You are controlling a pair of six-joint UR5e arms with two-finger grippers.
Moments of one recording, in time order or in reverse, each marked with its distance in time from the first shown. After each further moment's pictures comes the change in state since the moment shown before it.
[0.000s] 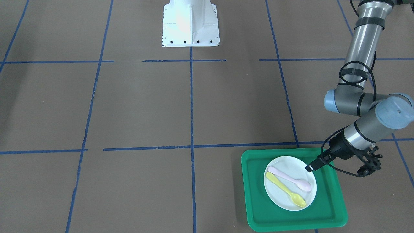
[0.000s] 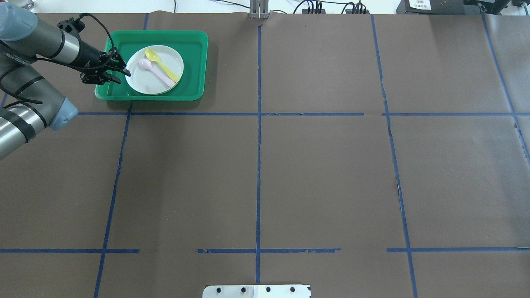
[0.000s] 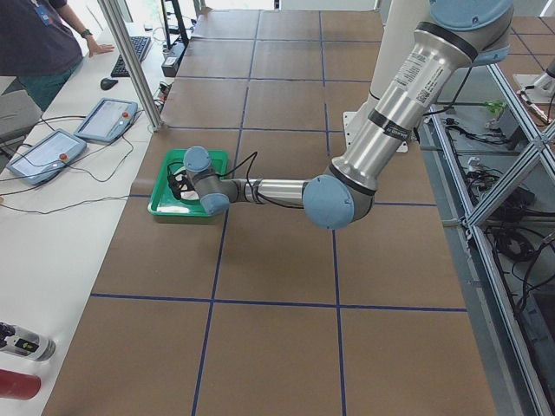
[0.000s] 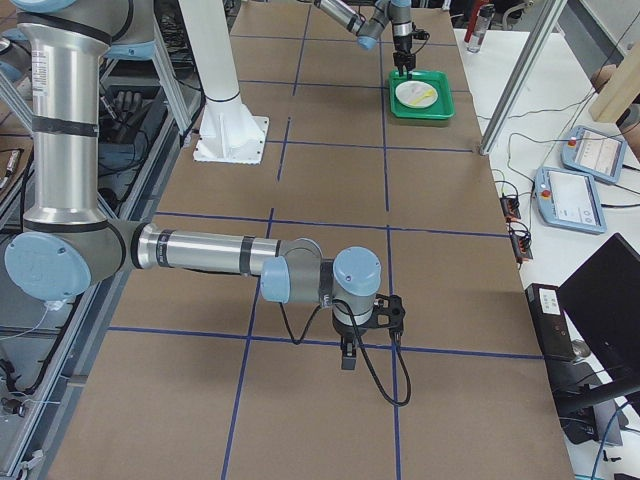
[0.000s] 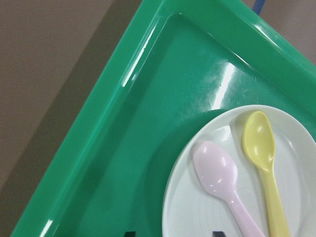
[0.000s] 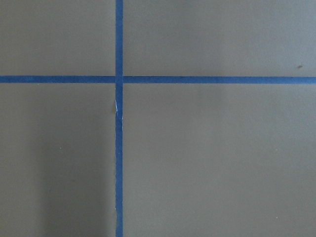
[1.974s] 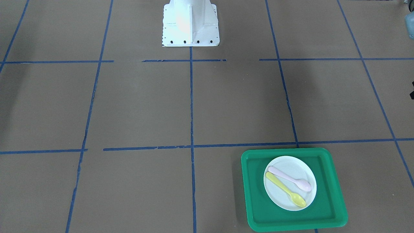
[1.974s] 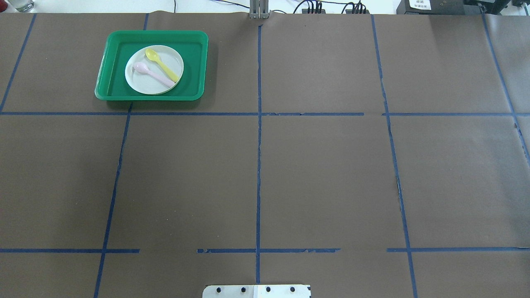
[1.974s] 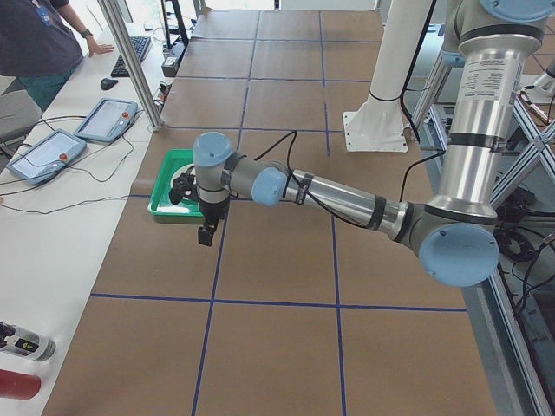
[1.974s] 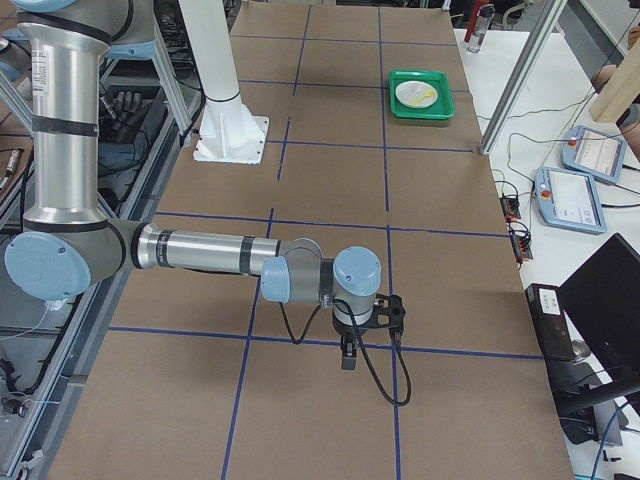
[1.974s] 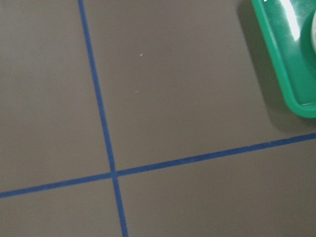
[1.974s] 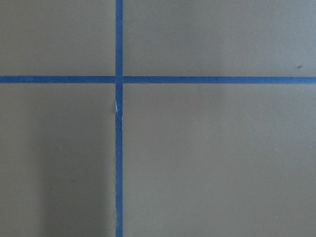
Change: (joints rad) left arm -0.433 0.554 -0.762 0.947 -0.045 1.383; right arm 0.000 0.000 0.000 0.000 0.000 0.000
